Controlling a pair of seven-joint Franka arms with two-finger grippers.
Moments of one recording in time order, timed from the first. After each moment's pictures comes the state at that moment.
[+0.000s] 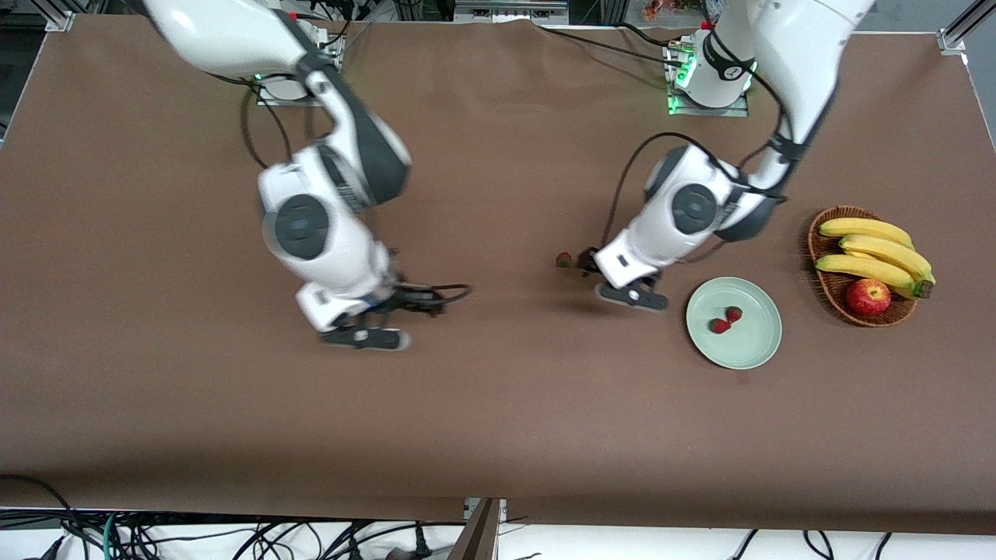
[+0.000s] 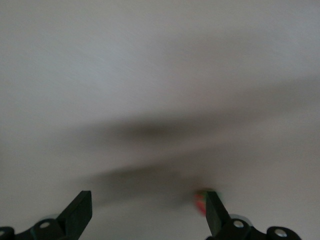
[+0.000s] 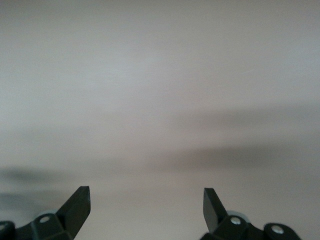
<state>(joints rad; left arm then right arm) -0.13 0.49 -0.41 -1.95 0.03 2.44 -0.40 0.29 0.62 0.18 -1.28 0.00 1.92 0.48</state>
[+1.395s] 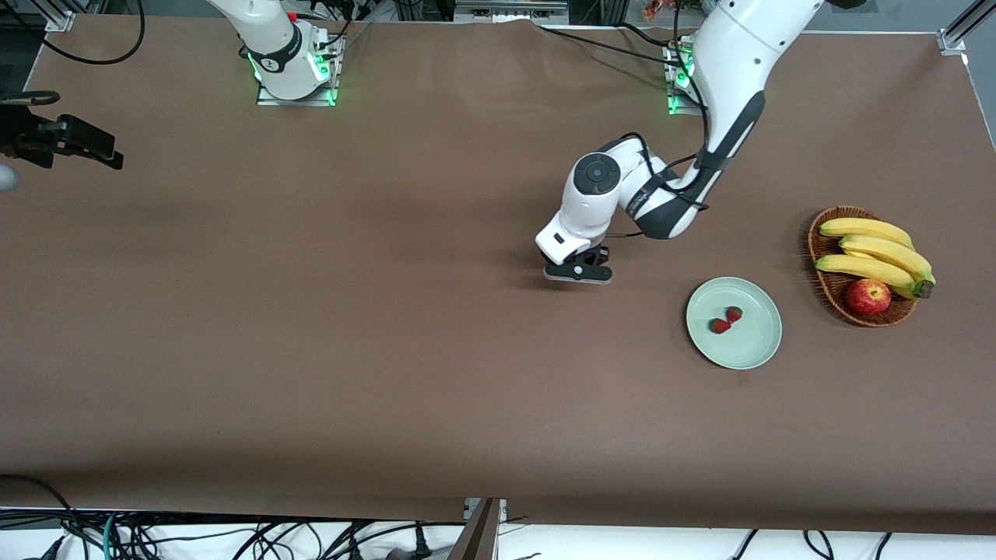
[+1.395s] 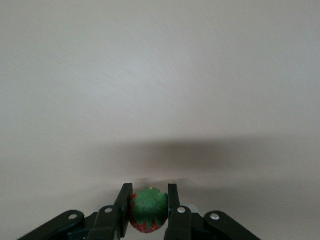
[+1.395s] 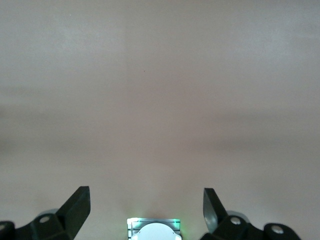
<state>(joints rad) -0.22 0.55 -0.40 -1.94 0.41 2.46 -0.82 0.04 0.04 -0.07 -1.48 0.00 1.38 -0.02</state>
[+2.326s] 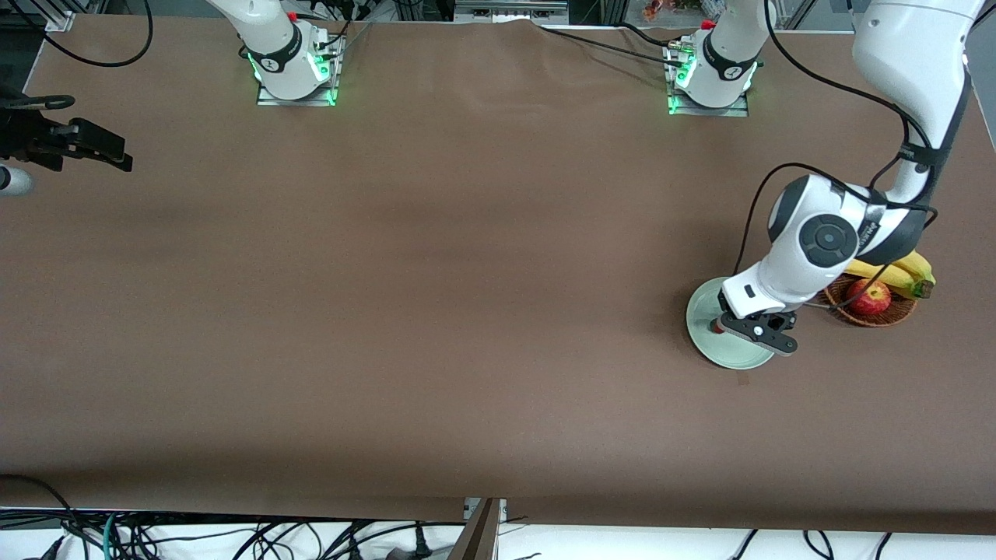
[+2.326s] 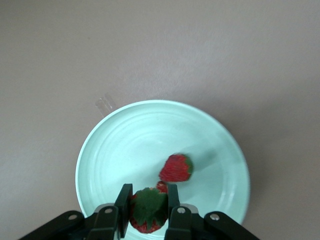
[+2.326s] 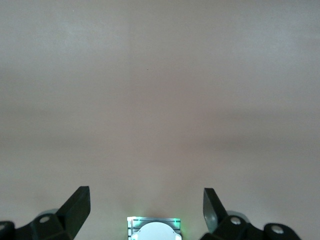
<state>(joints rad) 0.29 0.51 -0.39 -1.91 0.41 2.38 0.17 0.05 0.05 -0.06 -1.48 0.00 1.38 -0.02</state>
